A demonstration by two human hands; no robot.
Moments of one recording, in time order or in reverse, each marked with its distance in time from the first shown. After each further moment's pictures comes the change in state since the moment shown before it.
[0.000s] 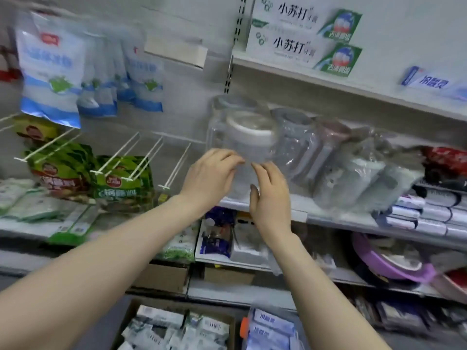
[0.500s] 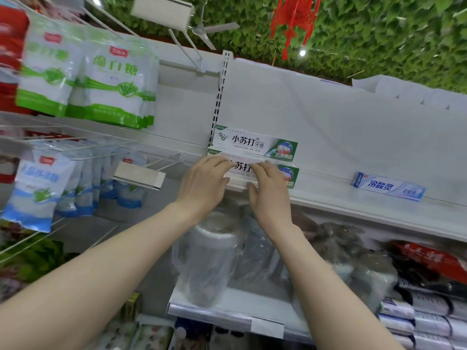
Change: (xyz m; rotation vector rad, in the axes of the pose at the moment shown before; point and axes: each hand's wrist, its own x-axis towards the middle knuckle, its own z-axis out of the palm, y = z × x) left_hand 0.201 0.045 -0.057 0.200 0.251 0.036; right_hand 0.218 0.039 -0.109 0.019 0.264 -0.225
